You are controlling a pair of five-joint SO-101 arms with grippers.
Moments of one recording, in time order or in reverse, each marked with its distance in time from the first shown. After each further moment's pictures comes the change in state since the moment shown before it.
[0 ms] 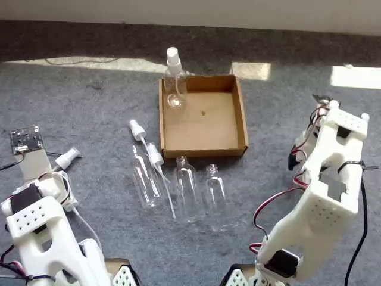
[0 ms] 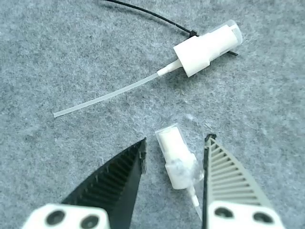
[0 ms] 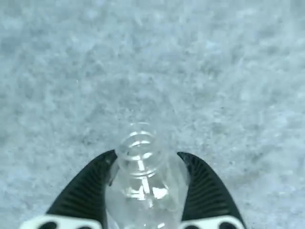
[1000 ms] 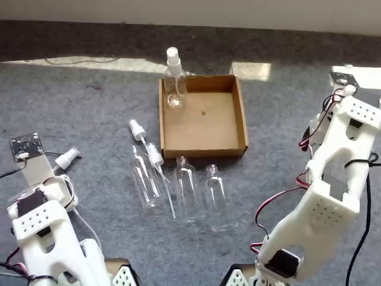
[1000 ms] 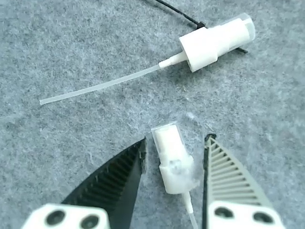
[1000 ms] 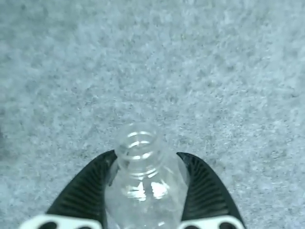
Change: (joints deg) left arm 0.0 0.0 5.7 -6.1 4.7; right arm 0.7 0.8 -13.4 4.6 0.0
